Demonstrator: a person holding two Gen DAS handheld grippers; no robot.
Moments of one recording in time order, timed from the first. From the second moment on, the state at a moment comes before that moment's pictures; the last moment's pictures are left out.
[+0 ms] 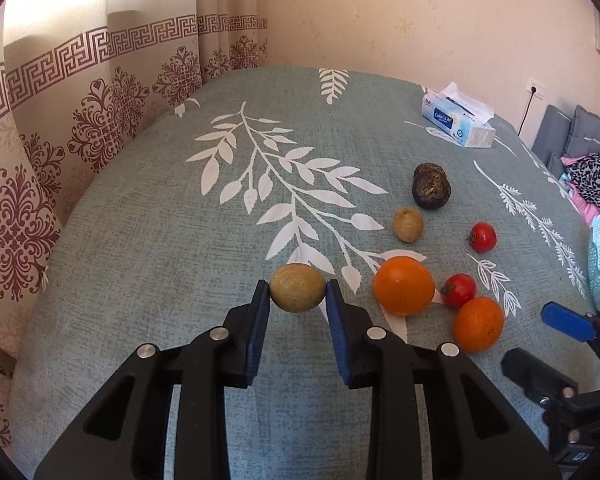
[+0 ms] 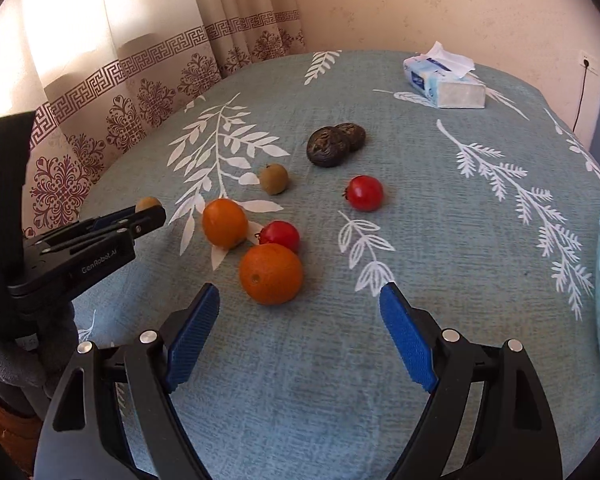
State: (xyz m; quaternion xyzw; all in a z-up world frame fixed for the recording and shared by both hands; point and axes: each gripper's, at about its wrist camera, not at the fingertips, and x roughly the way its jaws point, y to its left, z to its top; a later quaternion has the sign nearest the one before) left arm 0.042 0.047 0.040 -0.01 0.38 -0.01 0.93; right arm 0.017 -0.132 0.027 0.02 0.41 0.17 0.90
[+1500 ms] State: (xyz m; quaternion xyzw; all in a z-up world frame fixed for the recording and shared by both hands) left arm 0.018 0.013 0.054 0.03 0.34 -0.02 0.94; right arm 0.005 -0.189 0.049 0.06 0.38 0.11 0.92
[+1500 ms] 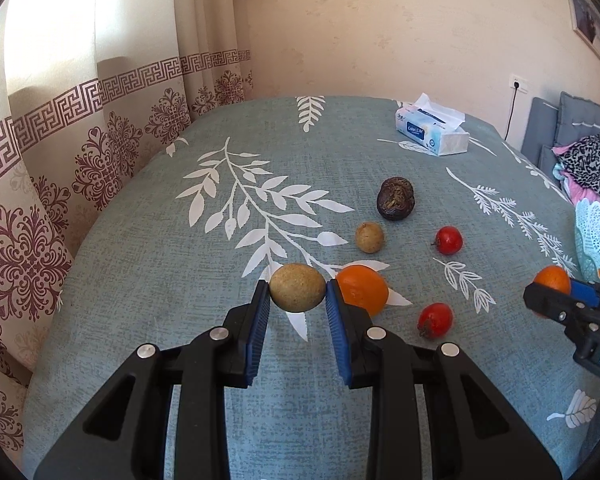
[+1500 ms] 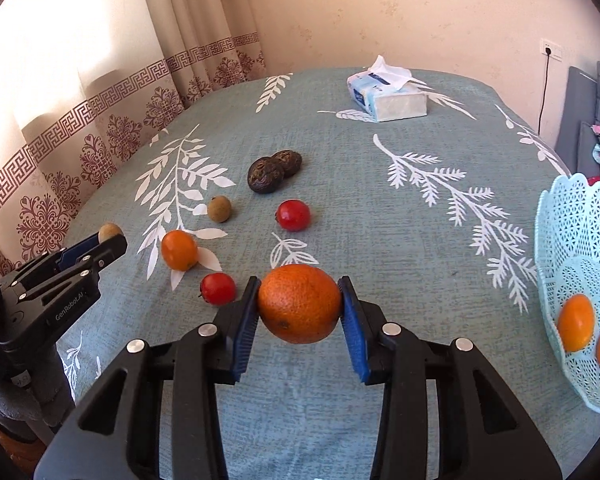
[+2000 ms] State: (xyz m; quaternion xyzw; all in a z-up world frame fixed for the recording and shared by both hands) left arm 0.009 -0.009 0.055 0.05 0.34 -0.04 0.94; right arm -0.011 -0.264 0.068 0.10 0.34 0.03 0.93
